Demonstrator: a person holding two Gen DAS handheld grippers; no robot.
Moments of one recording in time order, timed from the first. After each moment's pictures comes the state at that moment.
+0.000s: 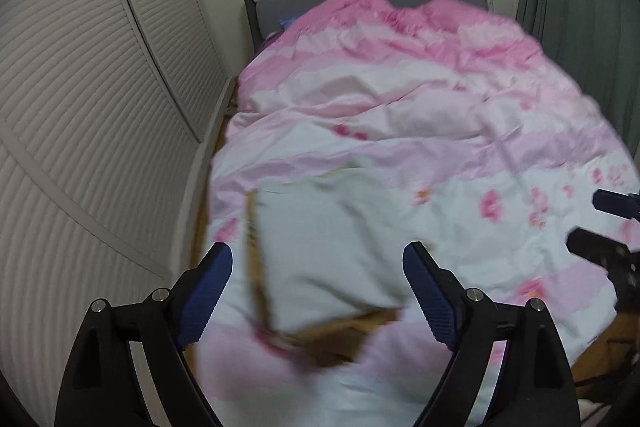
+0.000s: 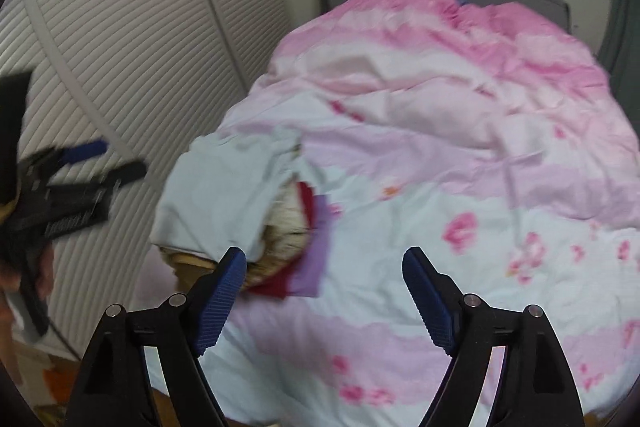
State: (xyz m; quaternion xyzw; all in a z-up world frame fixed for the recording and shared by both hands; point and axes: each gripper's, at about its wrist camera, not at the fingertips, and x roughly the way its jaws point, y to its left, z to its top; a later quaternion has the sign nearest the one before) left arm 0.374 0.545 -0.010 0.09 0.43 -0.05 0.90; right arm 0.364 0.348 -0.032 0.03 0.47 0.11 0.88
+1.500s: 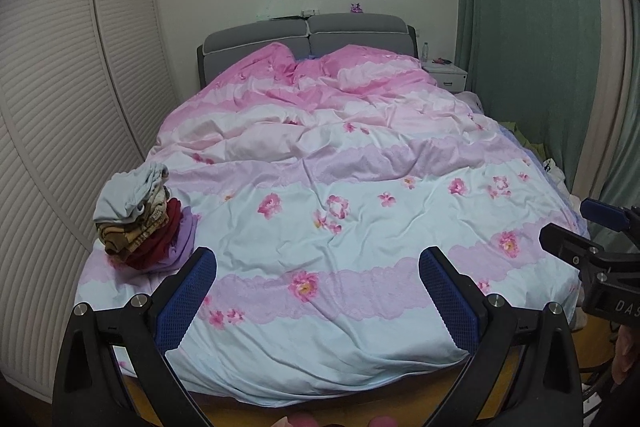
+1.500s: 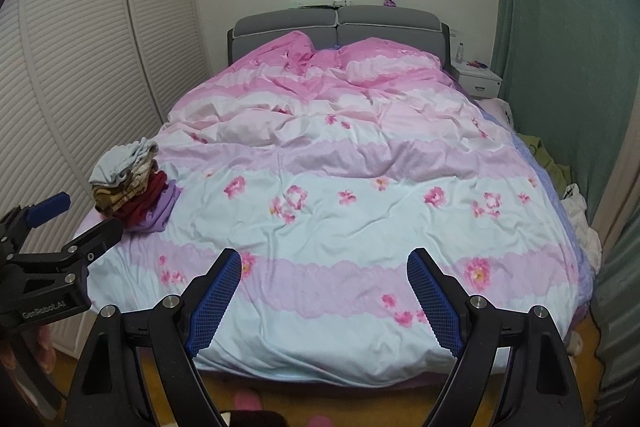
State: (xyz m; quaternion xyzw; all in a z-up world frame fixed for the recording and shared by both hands) left arm 0.090 0.160 0.052 0.06 0.35 -0.09 0.93; right arm 0.058 -0.045 0.044 0.03 0.38 -0.01 0.93
